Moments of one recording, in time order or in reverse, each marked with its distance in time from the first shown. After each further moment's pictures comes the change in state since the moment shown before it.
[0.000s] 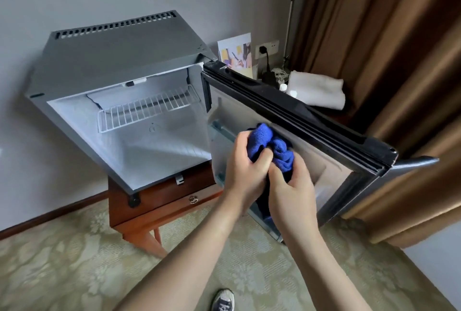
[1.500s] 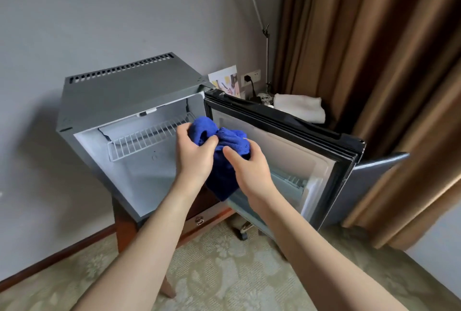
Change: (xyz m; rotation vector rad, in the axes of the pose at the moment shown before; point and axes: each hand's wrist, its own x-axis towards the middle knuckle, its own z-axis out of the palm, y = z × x) left_hand 0.034 0.043 -0.107 0.084 0.232 0.055; right_hand 0.004 -0.036 0.071 0.290 -0.183 0.011
